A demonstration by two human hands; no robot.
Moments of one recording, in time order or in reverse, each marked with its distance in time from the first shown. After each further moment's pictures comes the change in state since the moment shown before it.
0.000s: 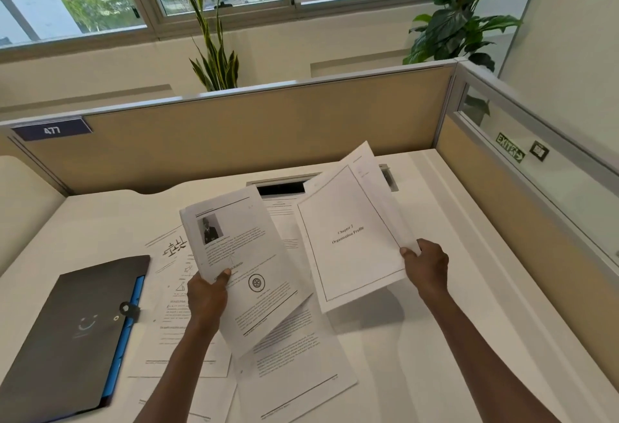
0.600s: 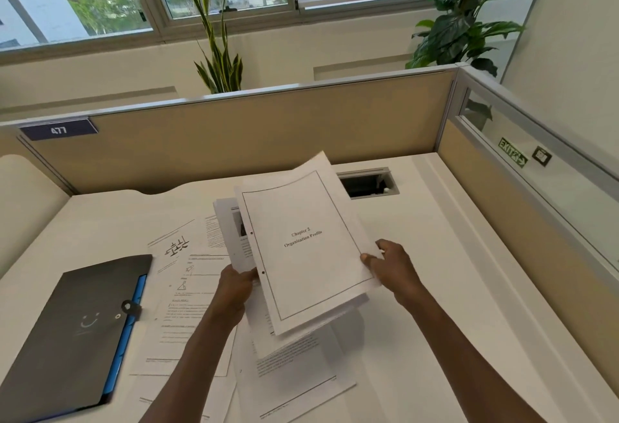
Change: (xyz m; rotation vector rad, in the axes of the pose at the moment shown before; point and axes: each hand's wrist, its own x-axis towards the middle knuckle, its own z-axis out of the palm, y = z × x) left_hand -0.016 0.017 0.026 -0.138 -0.368 -0.090; right_hand -0.033 -0.043 0.011 0.147 -0.397 -0.039
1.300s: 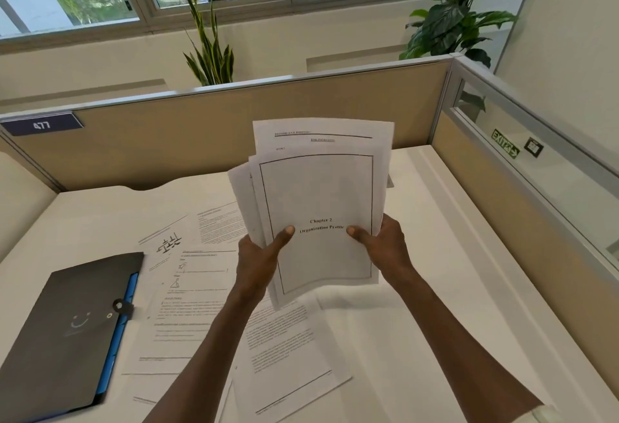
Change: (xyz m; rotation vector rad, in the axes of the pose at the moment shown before) left_hand -0.021 0.039 0.054 -0.093 -0.107 0.346; right_hand 0.013 -0.019 0.001 0.329 0.092 -0.219
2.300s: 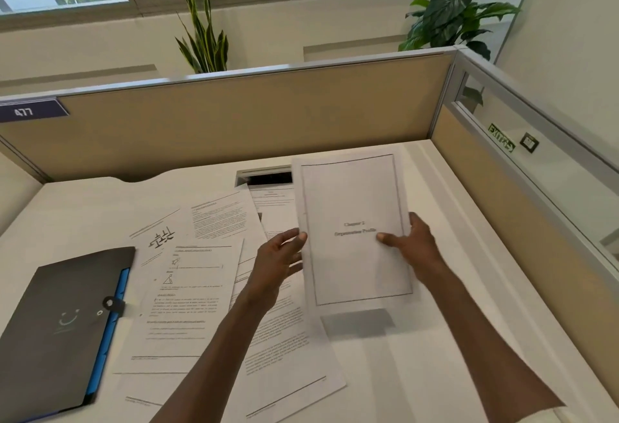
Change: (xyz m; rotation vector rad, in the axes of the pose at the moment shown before) left_hand 0.002 -0.020 0.016 -0.070 -0.195 -0.296; right_hand 0.021 0.030 -0.051 -0.095 0.037 0.182
